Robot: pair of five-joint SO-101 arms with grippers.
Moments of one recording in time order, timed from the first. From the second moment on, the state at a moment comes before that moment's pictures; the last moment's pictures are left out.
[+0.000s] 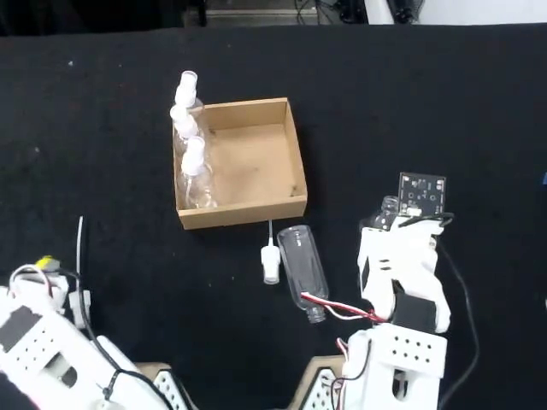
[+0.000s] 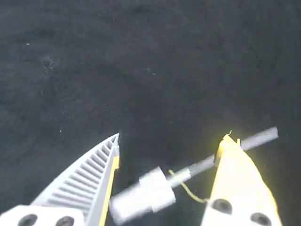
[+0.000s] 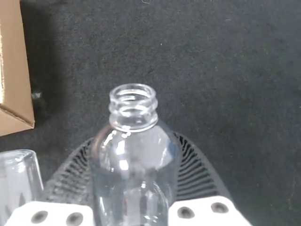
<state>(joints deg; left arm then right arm) -57.3 -66.5 78.1 54.5 24.6 14.5 -77.5 82.2 47.6 5.0</state>
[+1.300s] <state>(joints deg) -71.7 -66.5 89.2 17.9 -41.1 14.5 -77.5 82.2 47.6 5.0</state>
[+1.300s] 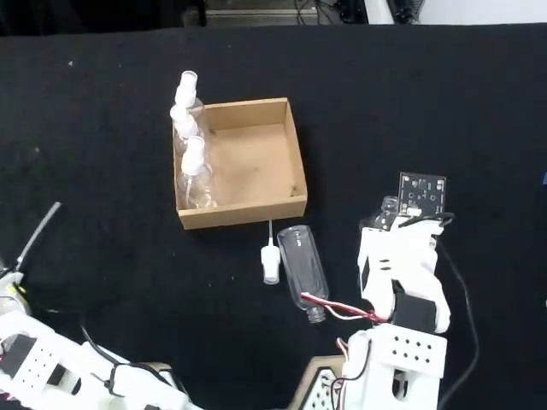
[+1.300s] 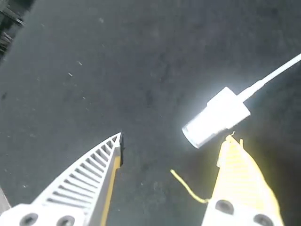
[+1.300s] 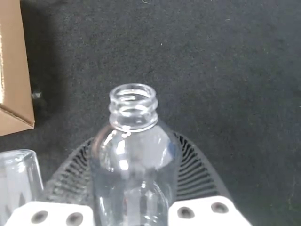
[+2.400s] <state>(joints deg) -60.2 -20.4 41.5 65.8 24.0 14.5 -77.5 82.2 47.6 5.0</state>
